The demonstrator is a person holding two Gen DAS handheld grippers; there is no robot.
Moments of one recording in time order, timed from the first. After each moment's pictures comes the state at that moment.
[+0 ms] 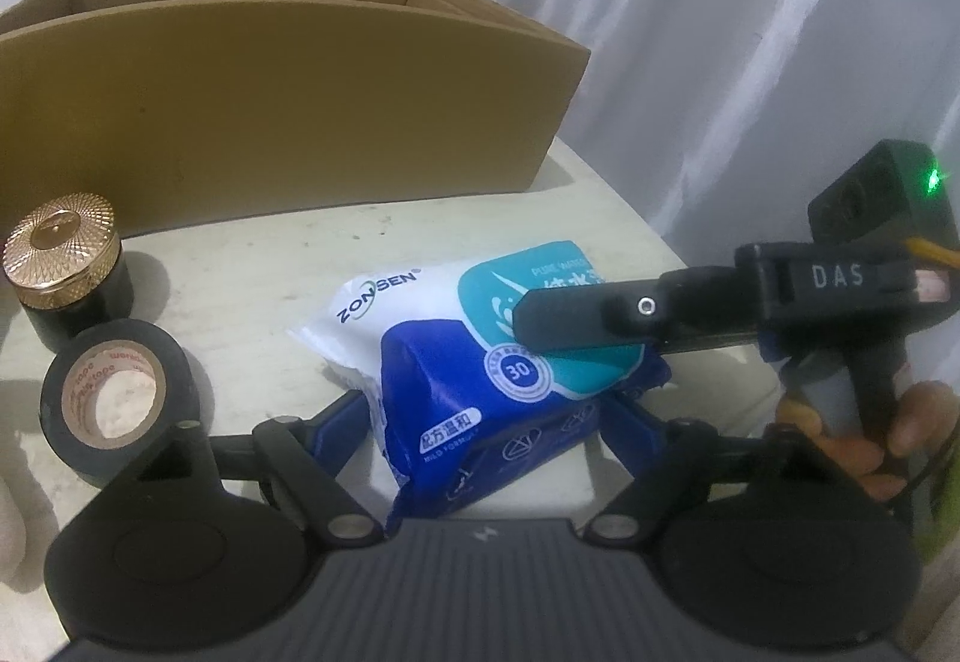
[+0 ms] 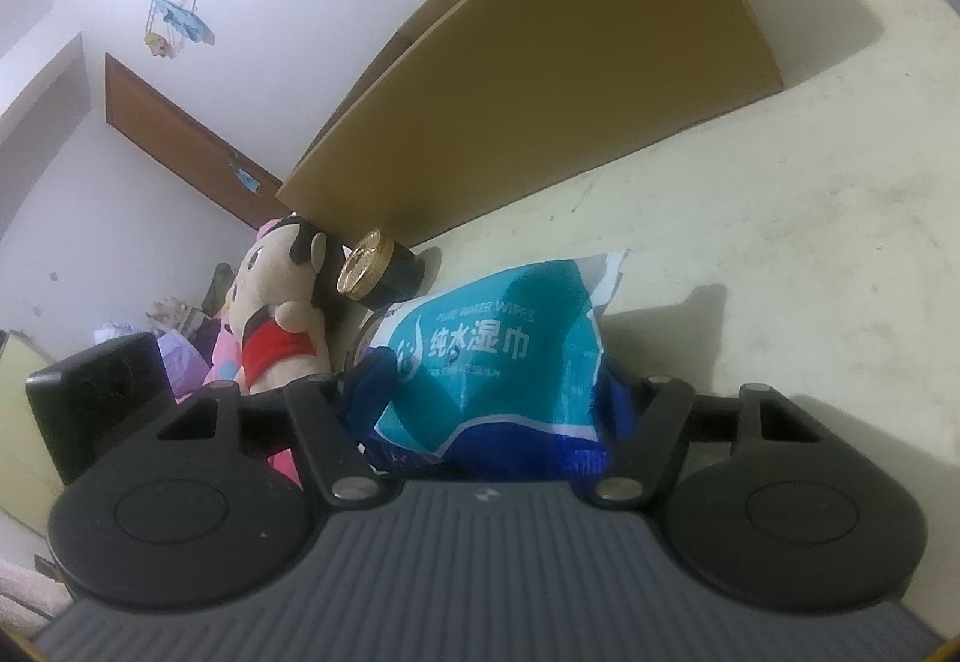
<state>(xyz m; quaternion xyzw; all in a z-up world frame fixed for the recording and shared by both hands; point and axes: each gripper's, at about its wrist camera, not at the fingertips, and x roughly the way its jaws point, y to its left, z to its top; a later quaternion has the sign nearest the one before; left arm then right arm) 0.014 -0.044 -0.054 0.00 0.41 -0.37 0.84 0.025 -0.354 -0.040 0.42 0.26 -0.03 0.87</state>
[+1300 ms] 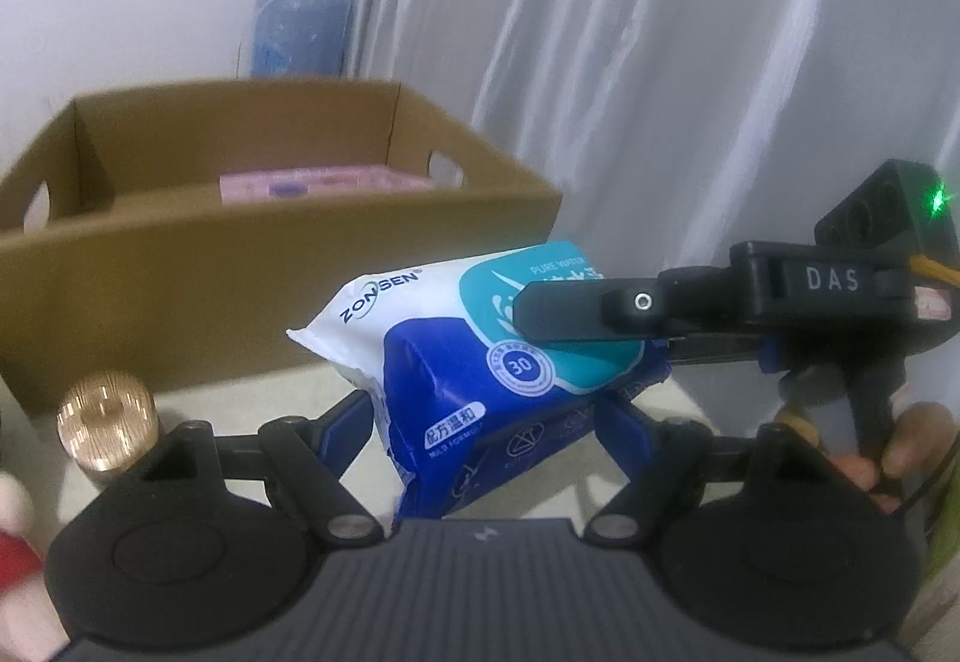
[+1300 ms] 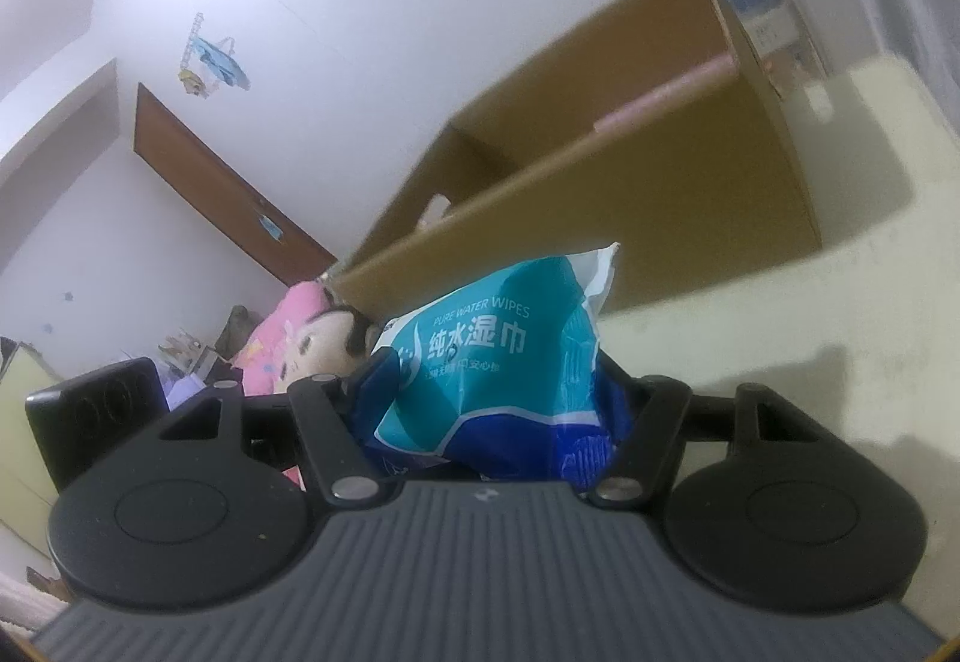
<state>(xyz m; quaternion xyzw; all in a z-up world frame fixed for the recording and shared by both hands) 0.032 -0.054 0.011 0.01 0.34 -0.36 0.87 0.027 -0.368 0.022 0.39 0.19 -0.03 0.90</state>
